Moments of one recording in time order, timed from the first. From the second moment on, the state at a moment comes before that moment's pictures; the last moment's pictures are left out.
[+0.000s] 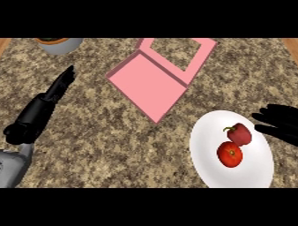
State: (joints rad) left arm -0.23 0.49 -0.23 -1.51 0.11 0.02 -0.09; right arm -0.08 -1.02 0.14 -1.93 0.41 0.45 -0.43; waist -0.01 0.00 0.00
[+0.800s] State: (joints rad) left arm -0.23 0.42 -0.16 -1.52 0.05 -0.05 -0.08; right arm 0.00 -0.81 0.31 -2.12 0.71 0.59 -0.09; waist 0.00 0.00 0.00
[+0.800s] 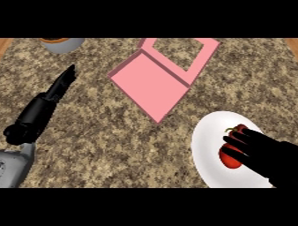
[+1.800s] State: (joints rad) left arm -0.22 0.34 -0.07 -1.51 -0.04 -0.14 -0.09; right arm -0.03 -0.60 0.37 -1.90 1.06 0.51 -0.17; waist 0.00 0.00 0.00
